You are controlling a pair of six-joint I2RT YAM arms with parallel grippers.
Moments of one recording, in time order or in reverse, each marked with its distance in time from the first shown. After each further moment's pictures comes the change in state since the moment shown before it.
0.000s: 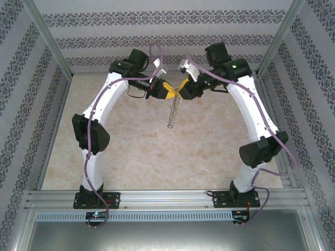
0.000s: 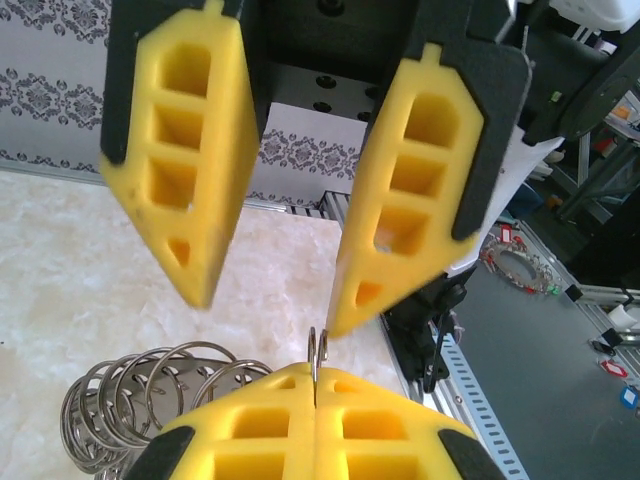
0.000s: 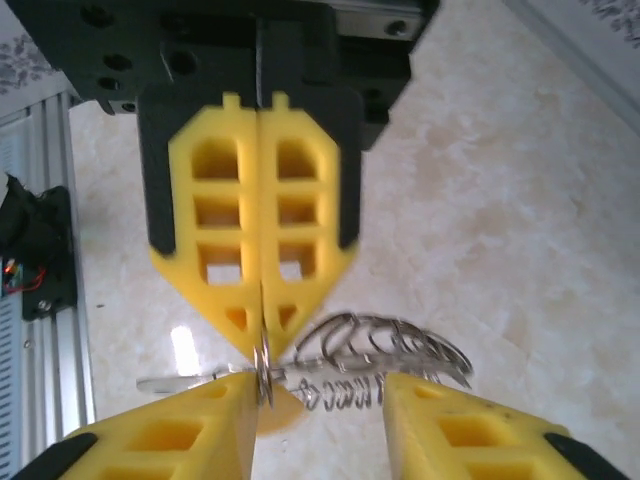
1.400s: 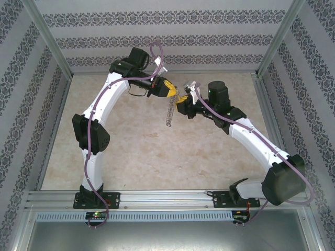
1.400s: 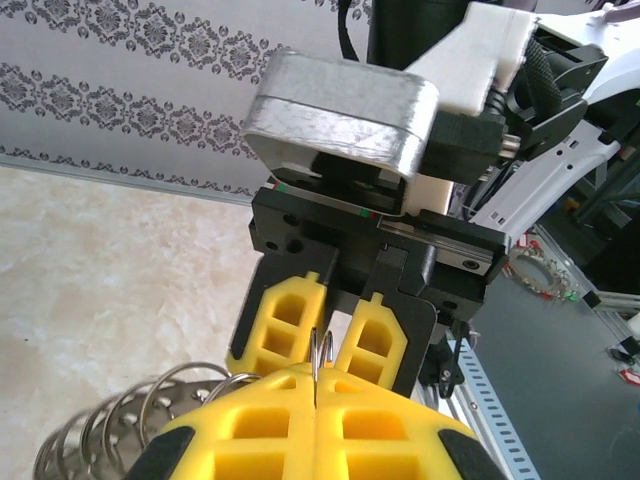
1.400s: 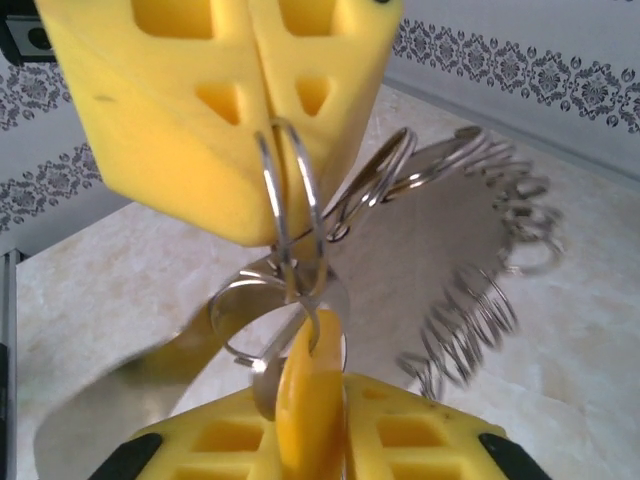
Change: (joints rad) left arm -0.003 0.000 -0.001 0.091 -0.031 -0.085; right arm 0.091 -0.404 -0.964 1.081 0.100 0.502
